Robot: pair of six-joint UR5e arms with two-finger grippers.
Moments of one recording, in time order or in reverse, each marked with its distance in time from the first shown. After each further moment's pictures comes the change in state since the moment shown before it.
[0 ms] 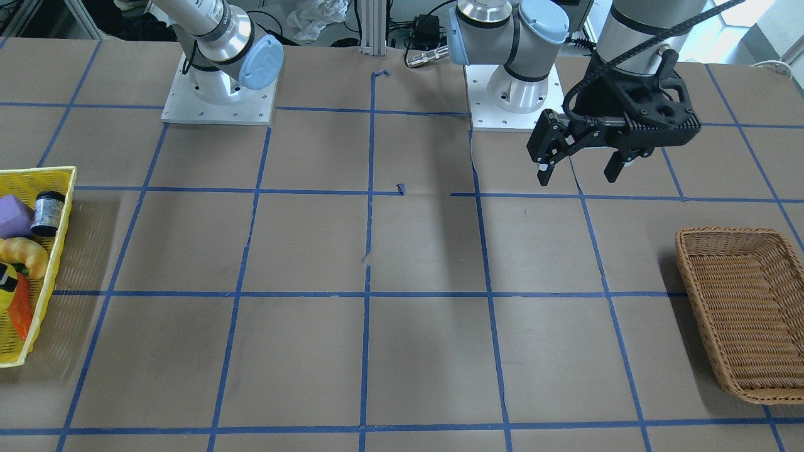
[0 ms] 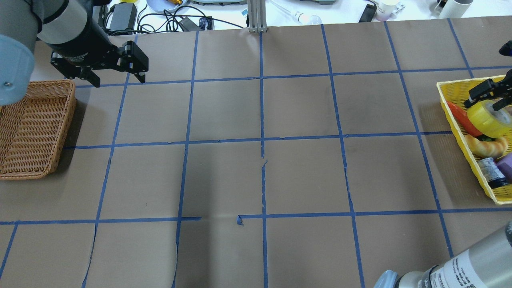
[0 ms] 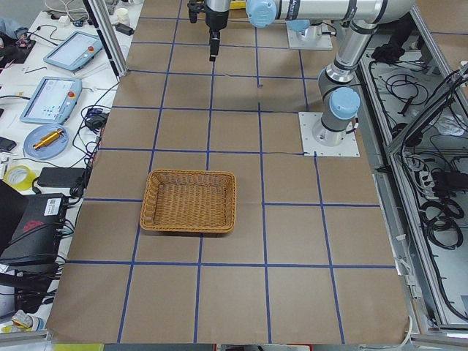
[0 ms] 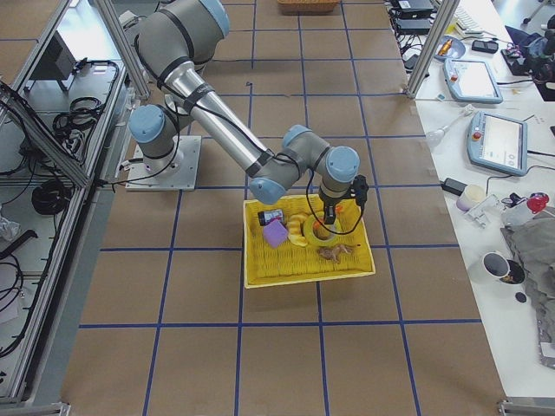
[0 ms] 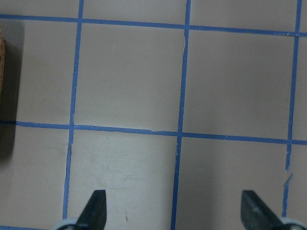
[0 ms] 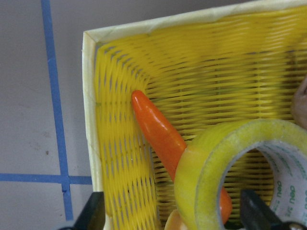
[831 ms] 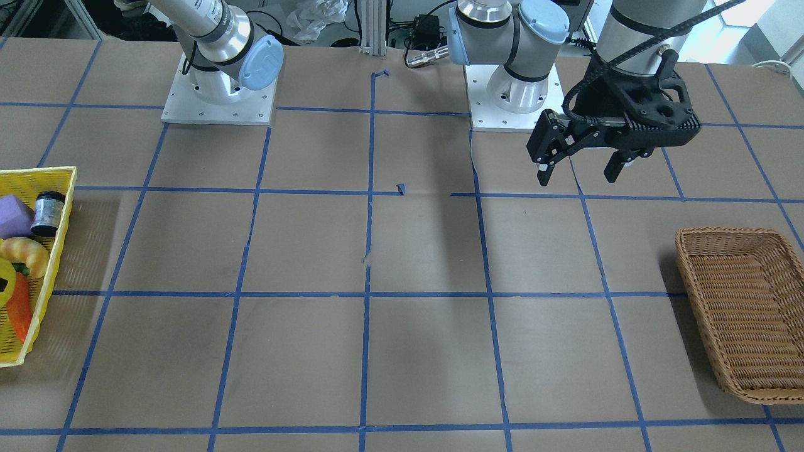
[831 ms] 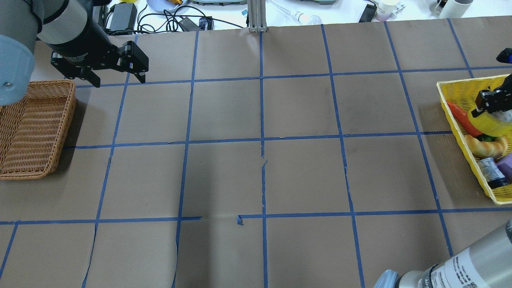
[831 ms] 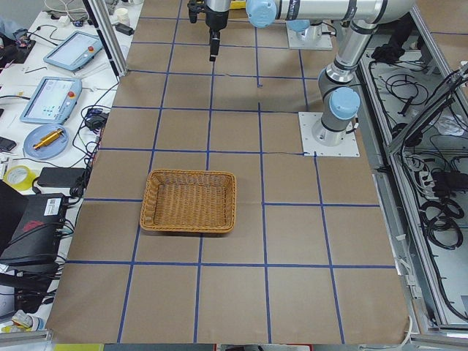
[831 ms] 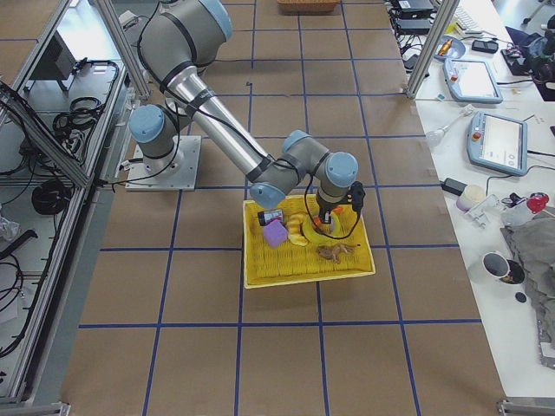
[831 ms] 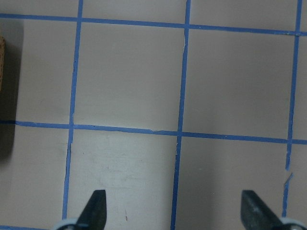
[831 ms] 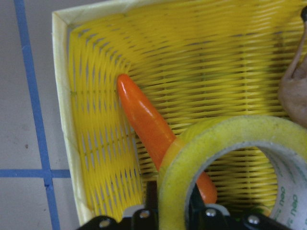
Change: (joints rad) left arm 0.000 0.000 0.000 0.001 -0.001 0.000; right arm -0.002 -0.018 0.005 0.000 -0.054 0.014
